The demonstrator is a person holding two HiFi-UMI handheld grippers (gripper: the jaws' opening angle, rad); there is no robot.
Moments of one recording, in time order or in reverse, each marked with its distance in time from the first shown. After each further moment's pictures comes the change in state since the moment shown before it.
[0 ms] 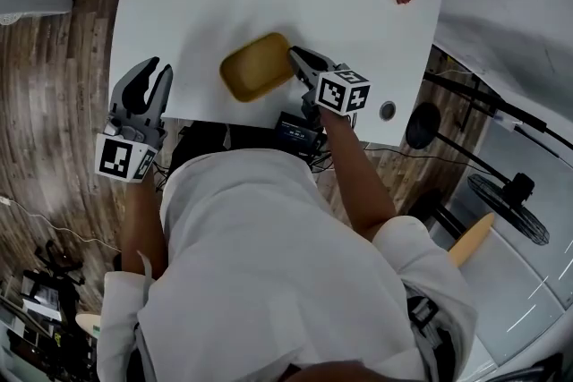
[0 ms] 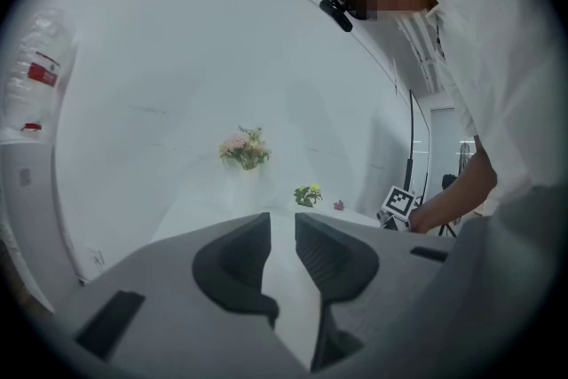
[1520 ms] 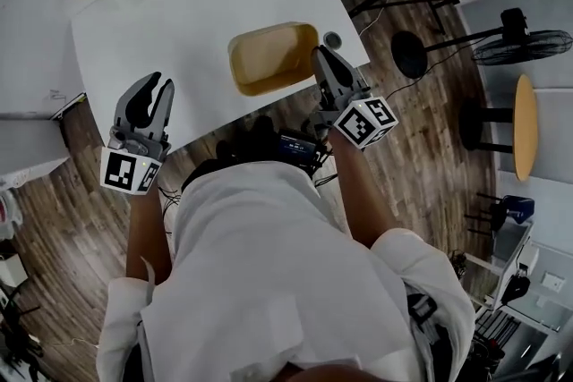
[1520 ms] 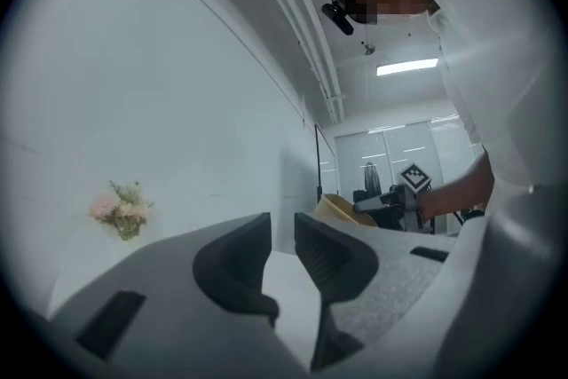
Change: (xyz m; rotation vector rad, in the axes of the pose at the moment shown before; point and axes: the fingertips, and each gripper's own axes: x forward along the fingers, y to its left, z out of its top) left arm -0.001 -0.157 0.099 0.209 -0.199 -0.571; right arm -0.328 0.100 -0.004 -0.024 -0.950 -0.374
